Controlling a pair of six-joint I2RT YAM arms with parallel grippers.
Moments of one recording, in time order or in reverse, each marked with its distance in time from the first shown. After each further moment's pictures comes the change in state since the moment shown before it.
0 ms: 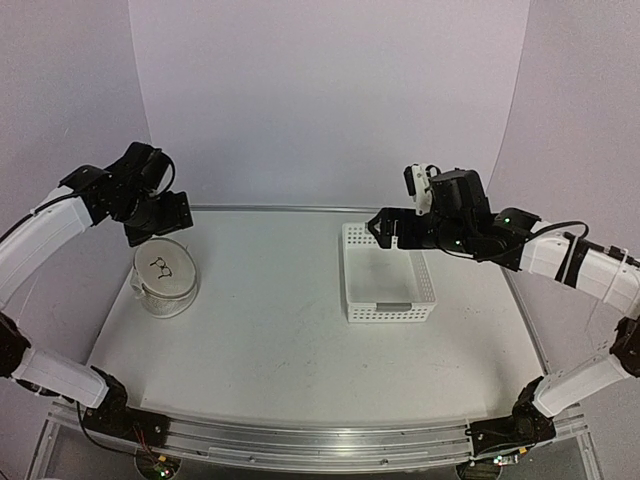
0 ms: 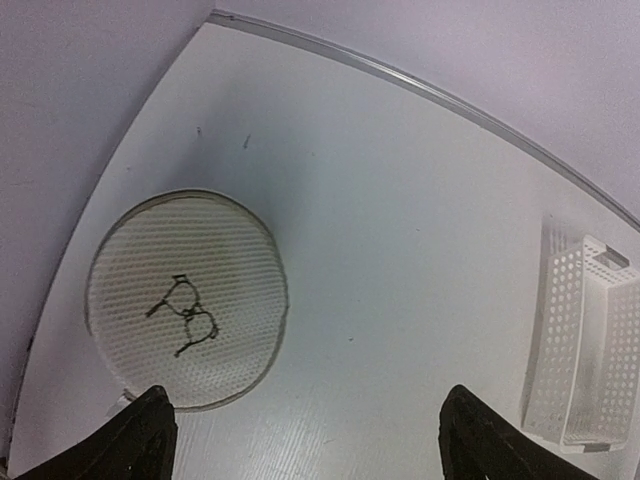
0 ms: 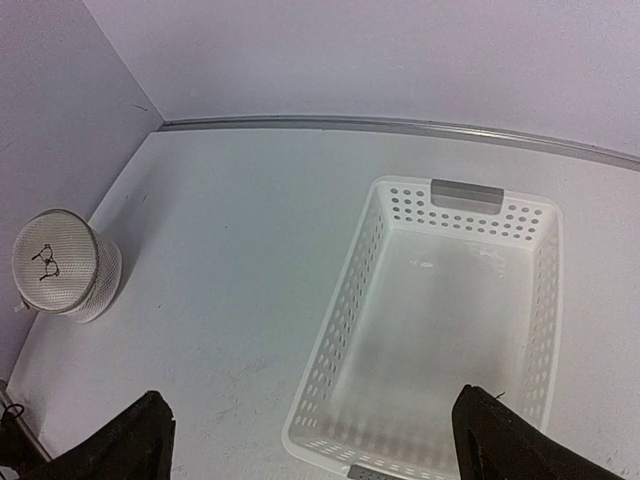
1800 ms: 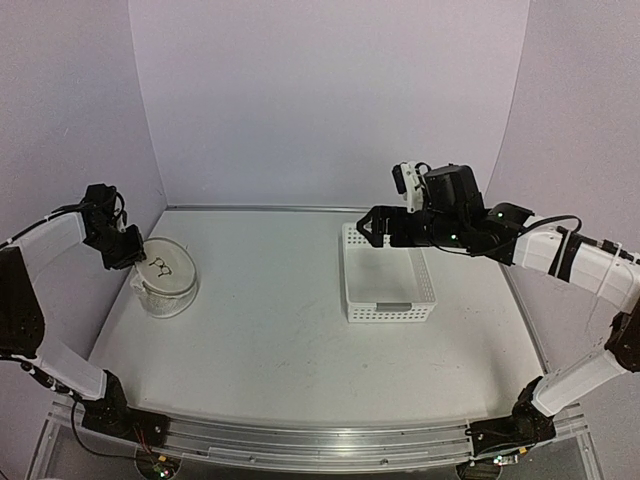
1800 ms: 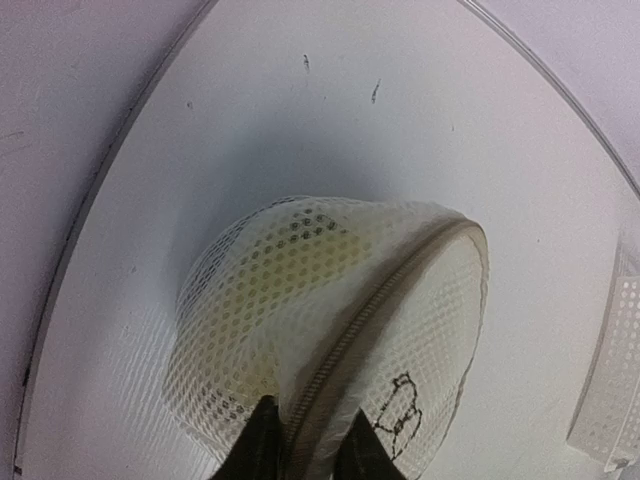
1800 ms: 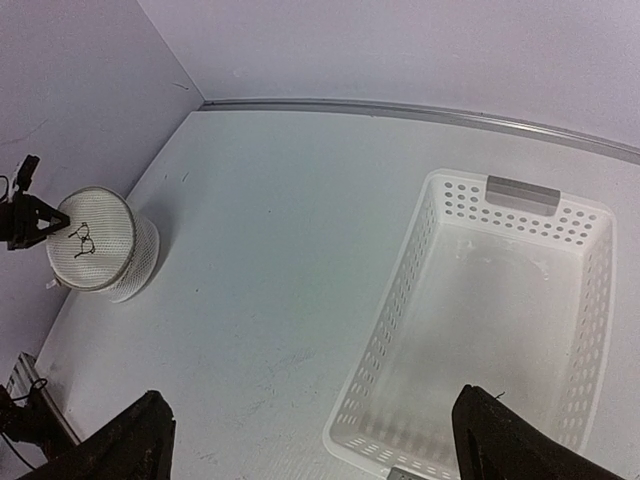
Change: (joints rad) left arm 0.617 0.074 -0.312 0.271 0.470 0.335; right arm 0.000 0.061 0.056 0.004 -0.124 -0.005
